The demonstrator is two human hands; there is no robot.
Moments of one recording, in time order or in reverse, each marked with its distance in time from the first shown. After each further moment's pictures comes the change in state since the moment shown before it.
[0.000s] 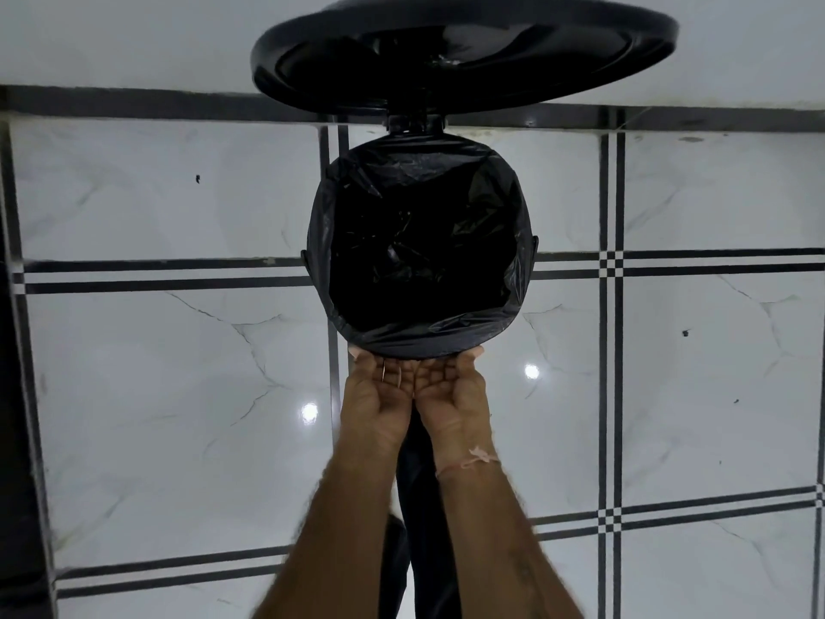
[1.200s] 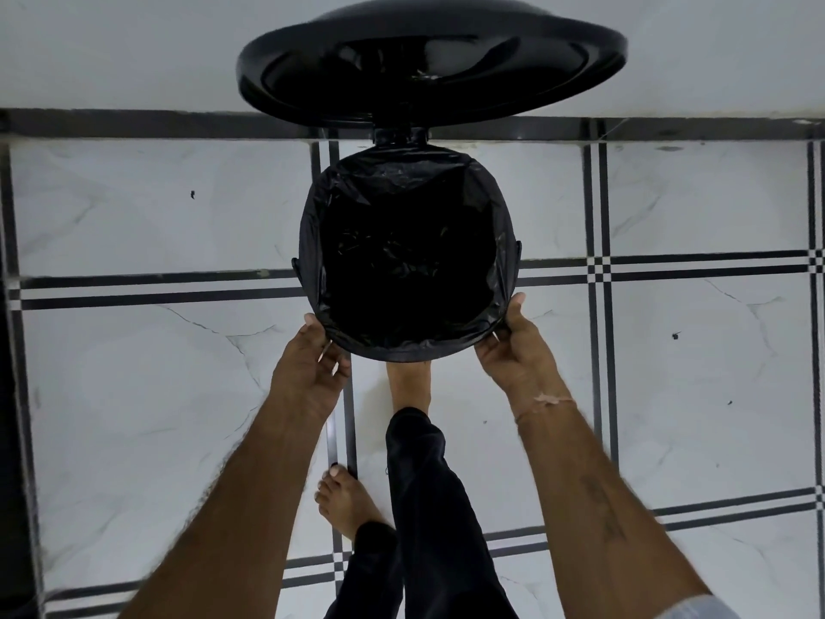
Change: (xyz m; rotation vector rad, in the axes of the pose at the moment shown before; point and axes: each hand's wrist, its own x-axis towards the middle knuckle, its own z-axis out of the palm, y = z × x) left_hand 0.011 0.070 0.005 0.420 -0.007 0.111; right_hand 0.047 -0.098 0.022 -0.349 -0.152 -0.084
